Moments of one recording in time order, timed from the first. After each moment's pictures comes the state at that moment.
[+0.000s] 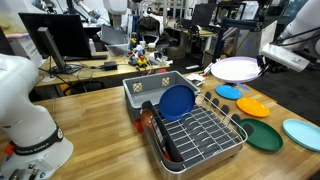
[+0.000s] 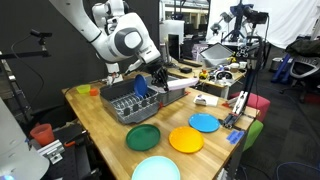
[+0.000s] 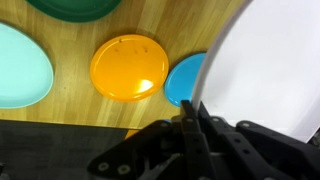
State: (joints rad) arm 0.29 0.09 -0.36 -2.40 -0.43 2.88 1.40
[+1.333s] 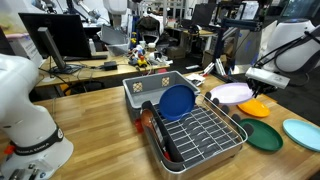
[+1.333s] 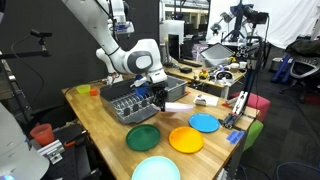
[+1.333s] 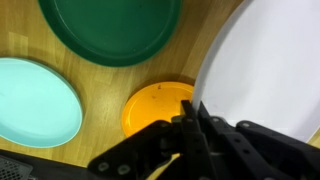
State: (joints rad) arm 0.18 0.35 -0.21 -2.27 -0.20 2.73 1.21
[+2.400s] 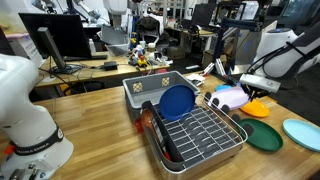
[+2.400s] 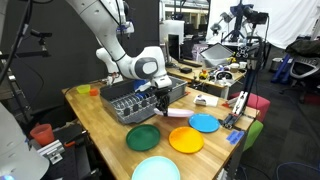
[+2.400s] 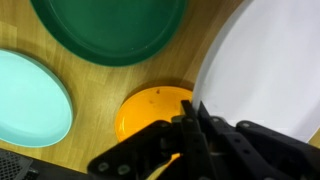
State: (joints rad) arm 0.18 0.48 -0.21 -2.17 -0.20 2.70 1.18
